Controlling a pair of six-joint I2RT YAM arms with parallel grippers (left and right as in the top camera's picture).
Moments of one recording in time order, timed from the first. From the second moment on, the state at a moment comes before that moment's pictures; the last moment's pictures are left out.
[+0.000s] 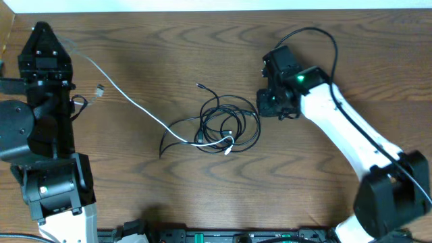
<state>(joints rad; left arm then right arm) 0.26 0.94 1.16 -0.05 0.08 -1.11 0.44 1.76 1.40 -0.91 -0.10 0.38</state>
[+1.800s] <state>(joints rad) 0.29 0.95 1.16 -0.32 0.29 -1.08 0.93 1.85 1.40 -0.60 -0.52 -0.21</state>
